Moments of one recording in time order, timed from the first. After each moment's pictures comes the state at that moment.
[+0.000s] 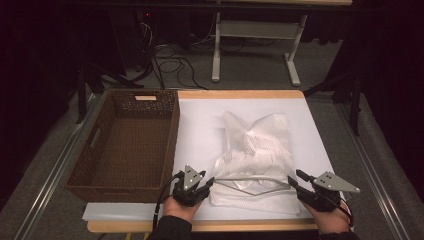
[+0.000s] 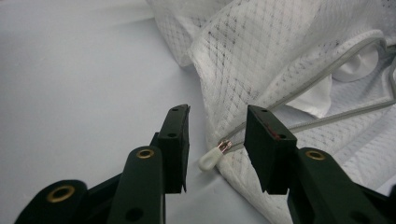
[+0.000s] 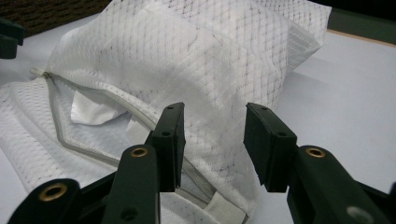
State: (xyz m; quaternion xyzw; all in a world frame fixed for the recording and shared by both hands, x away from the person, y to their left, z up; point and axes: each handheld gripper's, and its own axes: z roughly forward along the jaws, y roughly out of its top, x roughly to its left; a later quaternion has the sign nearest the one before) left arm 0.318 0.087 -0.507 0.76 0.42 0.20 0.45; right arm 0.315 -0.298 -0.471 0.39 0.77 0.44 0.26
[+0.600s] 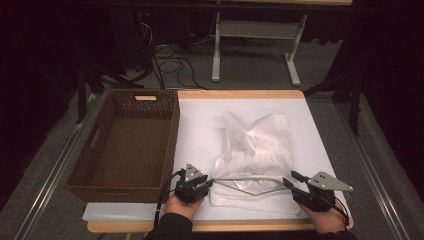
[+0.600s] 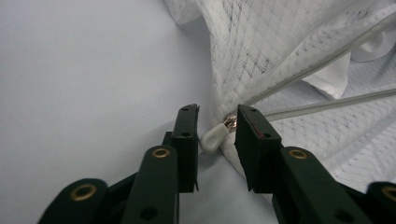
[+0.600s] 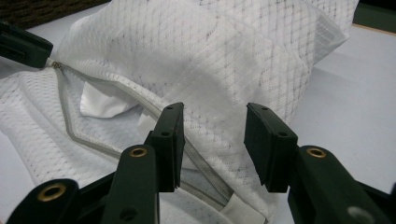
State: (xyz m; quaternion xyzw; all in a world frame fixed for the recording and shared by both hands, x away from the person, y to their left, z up) left arm 0.335 0.087 -0.524 0.77 0.45 0.13 0.43; right arm 0.318 -0.289 -0.477 0.38 0.78 0.43 0.25
